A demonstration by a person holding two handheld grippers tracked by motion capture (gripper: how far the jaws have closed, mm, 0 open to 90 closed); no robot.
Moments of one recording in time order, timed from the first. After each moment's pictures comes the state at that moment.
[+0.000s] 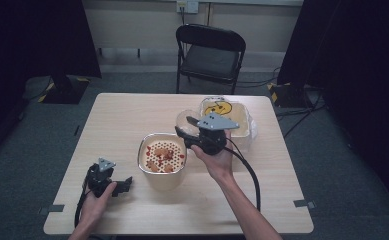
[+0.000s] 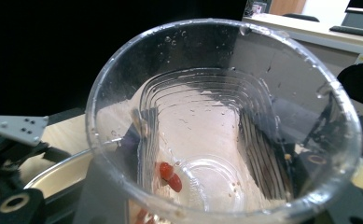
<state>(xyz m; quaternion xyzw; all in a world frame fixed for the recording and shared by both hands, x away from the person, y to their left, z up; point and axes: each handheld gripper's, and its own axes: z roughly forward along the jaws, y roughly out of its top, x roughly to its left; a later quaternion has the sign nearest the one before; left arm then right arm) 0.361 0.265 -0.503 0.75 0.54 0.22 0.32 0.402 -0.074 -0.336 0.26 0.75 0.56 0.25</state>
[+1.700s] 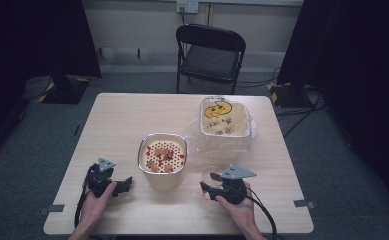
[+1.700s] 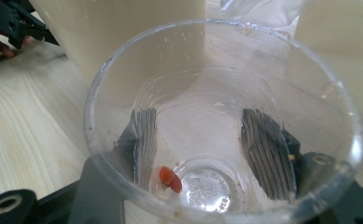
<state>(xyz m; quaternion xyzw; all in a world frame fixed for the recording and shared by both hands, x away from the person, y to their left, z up) 0.361 0.265 -0.503 0.75 0.54 0.22 0.32 0.341 -0.145 -0.472 0.35 0.80 0.47 0.13</state>
